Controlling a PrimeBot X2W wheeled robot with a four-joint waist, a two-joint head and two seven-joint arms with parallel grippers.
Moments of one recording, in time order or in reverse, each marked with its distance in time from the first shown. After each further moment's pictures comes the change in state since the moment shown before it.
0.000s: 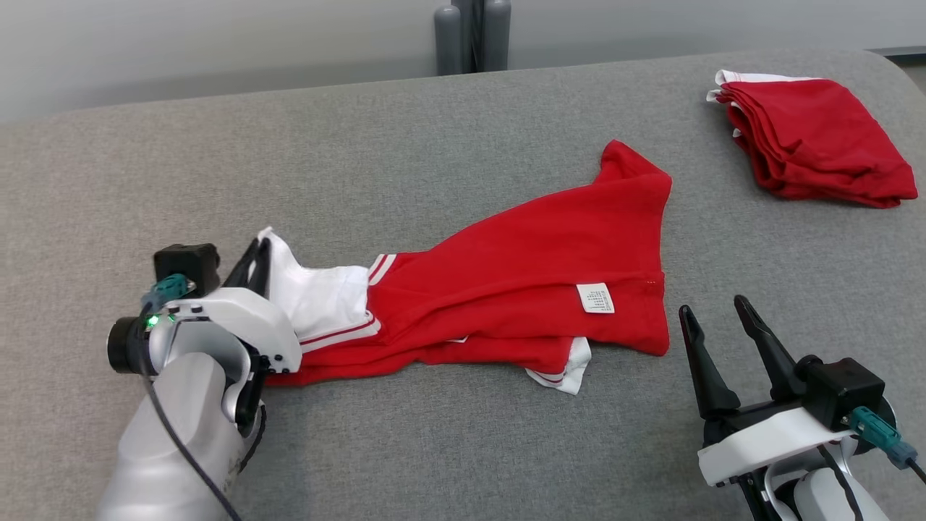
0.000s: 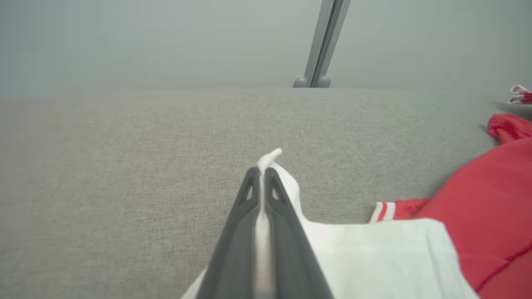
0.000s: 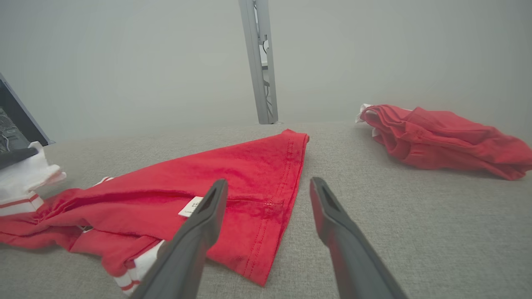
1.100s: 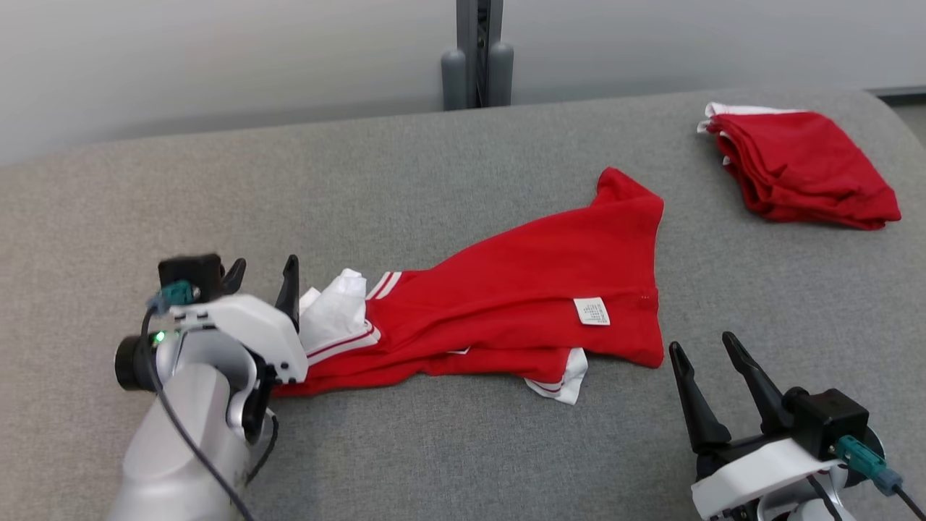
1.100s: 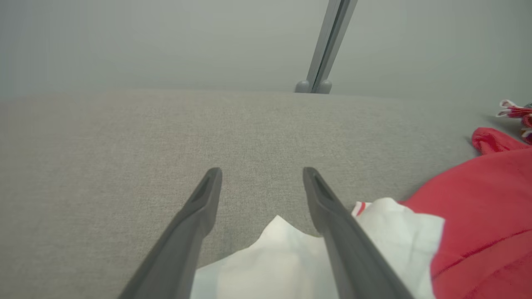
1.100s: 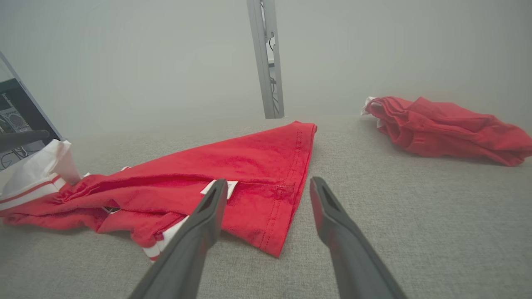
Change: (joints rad) left arm 0.109 -0.019 0.067 -0.162 0.001 0.034 0.096; right arm 0.064 0.003 0.021 0.009 0.010 0.000 0.000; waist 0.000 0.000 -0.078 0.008
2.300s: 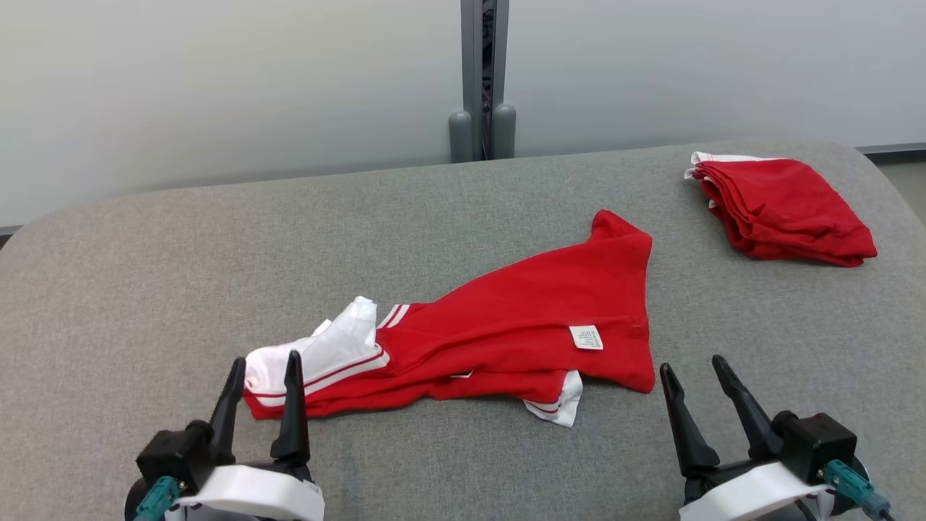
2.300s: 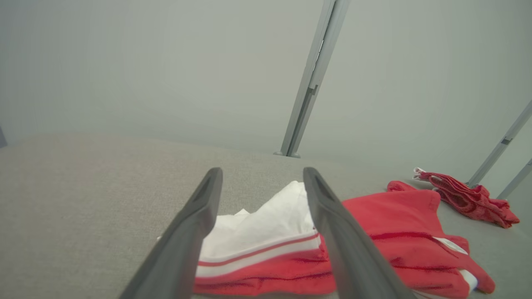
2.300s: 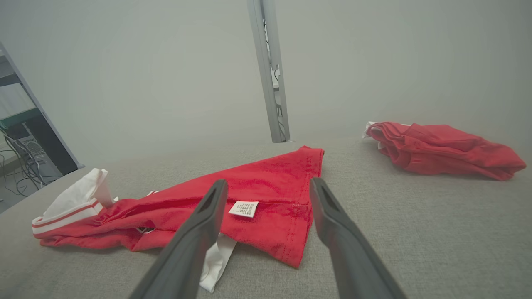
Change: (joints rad) left arm 0.495 -0.033 0.030 -0.558 -0.024 0.029 -0.197; right arm 0.039 0.056 -0.031 -0.015 -0.023 0.000 0.000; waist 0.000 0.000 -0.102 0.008
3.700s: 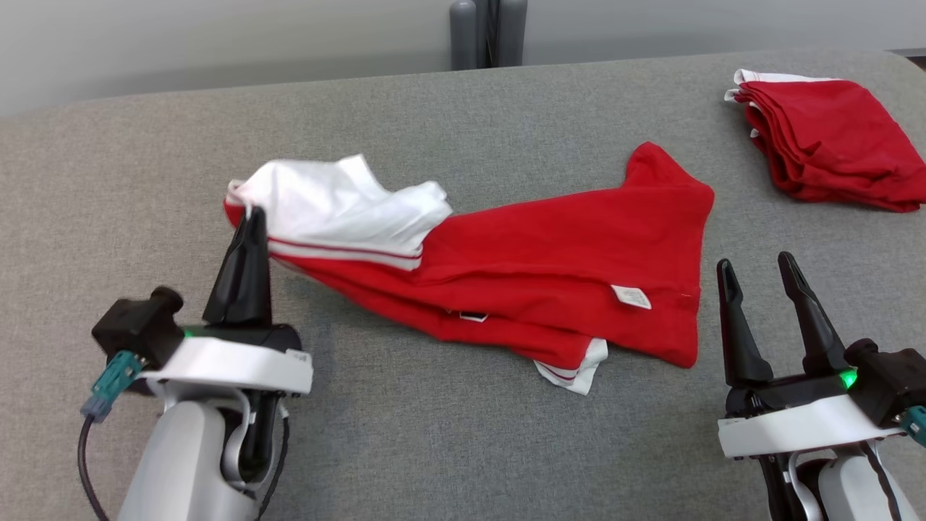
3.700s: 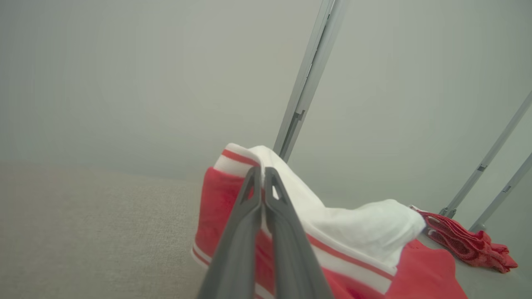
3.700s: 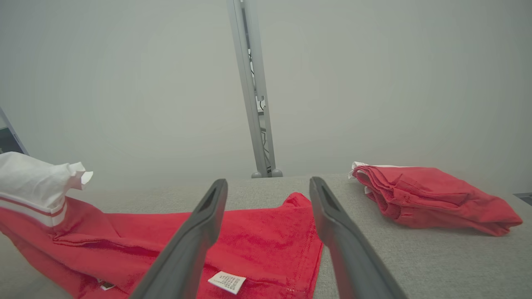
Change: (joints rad) left arm -0.286 0.002 0.005 0.035 -0.049 -0.088 0.001; right arm -0.078 0.006 -0.109 -0.178 -0.039 0.000 0.000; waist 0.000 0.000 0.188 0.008
